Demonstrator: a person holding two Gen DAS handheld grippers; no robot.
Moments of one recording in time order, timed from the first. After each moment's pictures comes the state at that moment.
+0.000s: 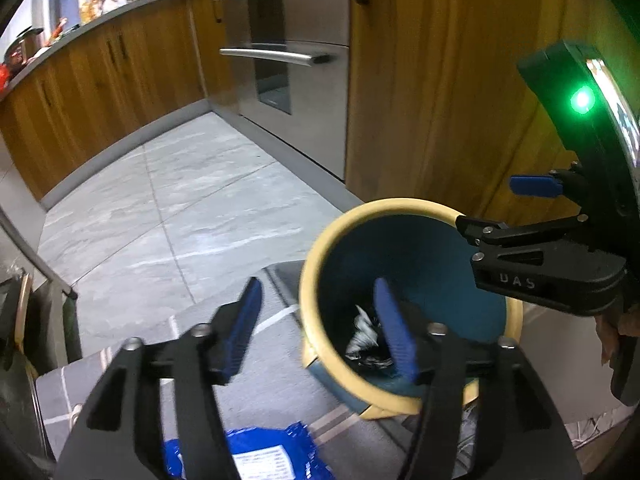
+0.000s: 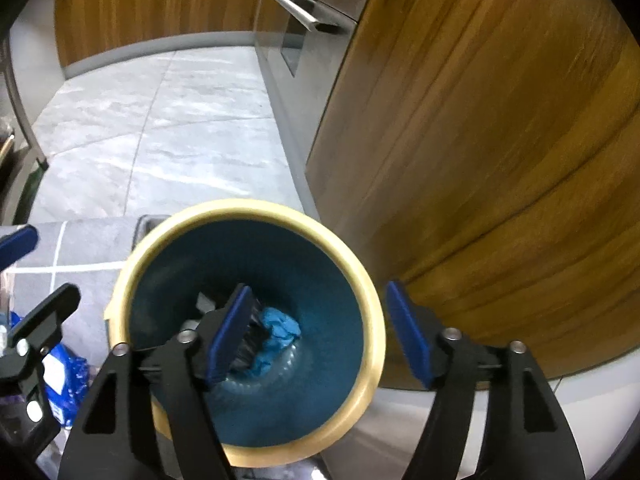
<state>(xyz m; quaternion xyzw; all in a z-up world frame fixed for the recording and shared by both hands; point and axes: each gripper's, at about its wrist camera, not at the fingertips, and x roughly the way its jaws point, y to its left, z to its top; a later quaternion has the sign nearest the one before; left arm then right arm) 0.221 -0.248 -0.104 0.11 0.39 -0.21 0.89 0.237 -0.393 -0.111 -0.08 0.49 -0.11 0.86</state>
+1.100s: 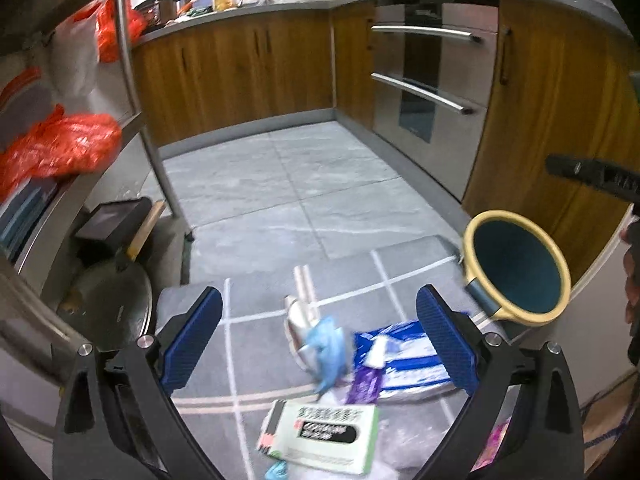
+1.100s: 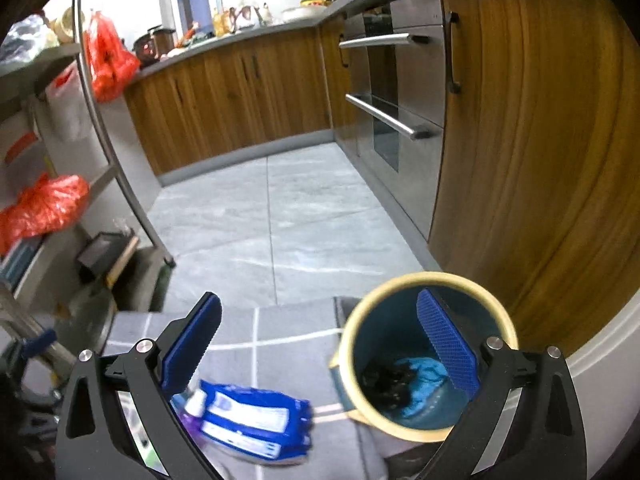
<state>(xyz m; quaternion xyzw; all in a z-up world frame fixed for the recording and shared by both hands) 0.116 -0.015 -0.045 0.05 0.36 -0.04 0.93 0.165 -0.285 -0.011 0.07 0.34 0.03 0.94</state>
